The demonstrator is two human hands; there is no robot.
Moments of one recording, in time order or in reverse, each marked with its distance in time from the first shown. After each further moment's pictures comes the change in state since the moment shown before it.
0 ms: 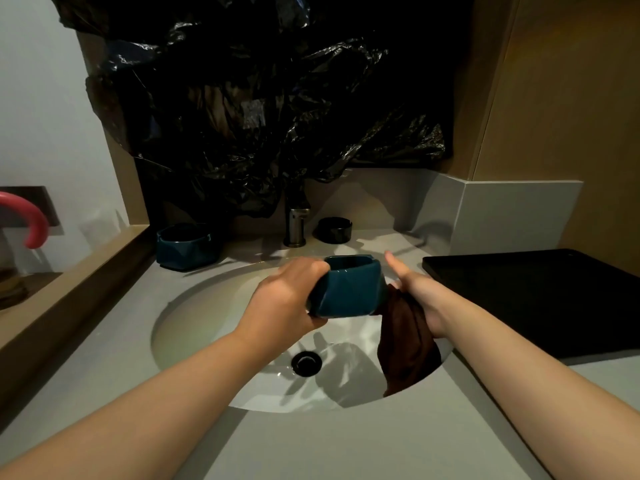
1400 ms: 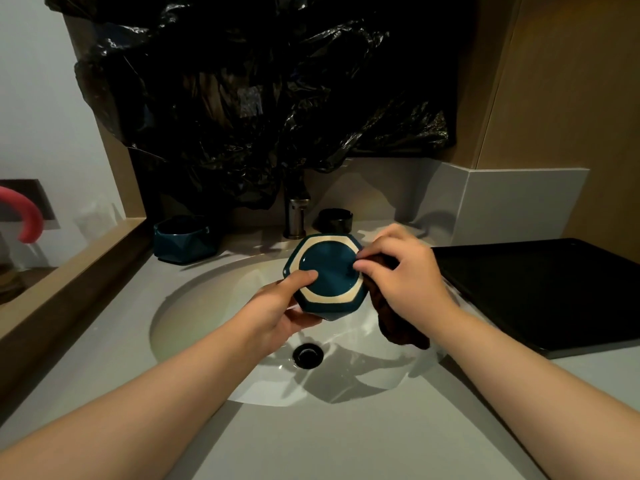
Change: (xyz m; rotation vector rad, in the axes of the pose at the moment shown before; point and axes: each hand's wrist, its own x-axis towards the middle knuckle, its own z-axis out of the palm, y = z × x) left_hand 0.006 0.006 0.002 -1.339 -0.098 -1.390; right_hand -0.021 0.011 0.027 -0.630 0.334 -1.246
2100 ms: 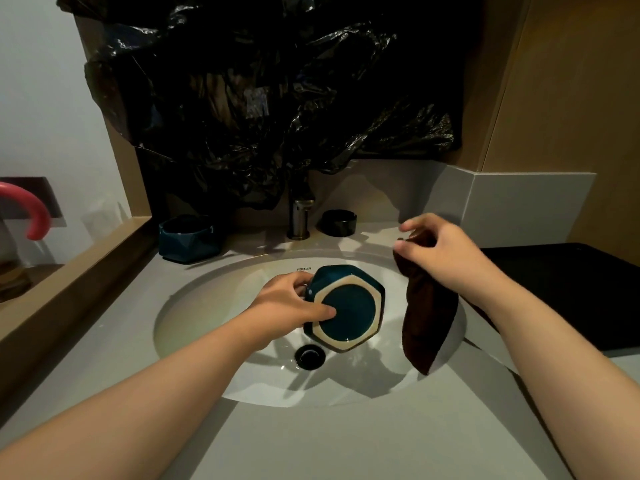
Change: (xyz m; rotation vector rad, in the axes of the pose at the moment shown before) left_hand 0.007 0.004 -0.007 0.828 -0.018 0.248; right_hand 0.027 0.010 -0.046 0.001 -0.213 0.474
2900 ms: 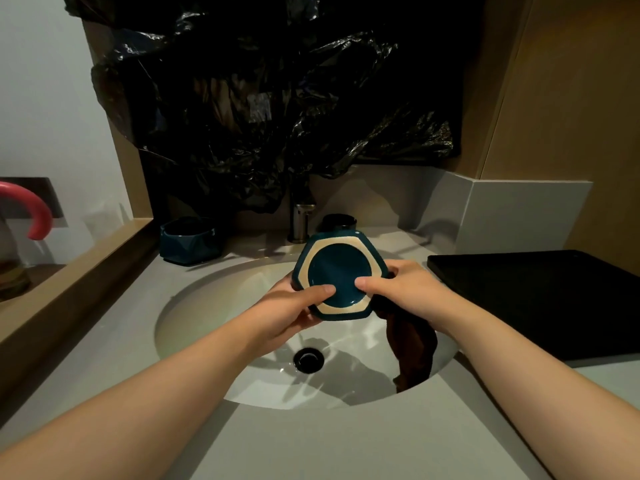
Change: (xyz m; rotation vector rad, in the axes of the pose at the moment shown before) left_hand -0.004 0.001 0.003 -0.623 -0.182 -0.017; right_hand -0.014 0.000 0.039 0.267 -0.311 0.116
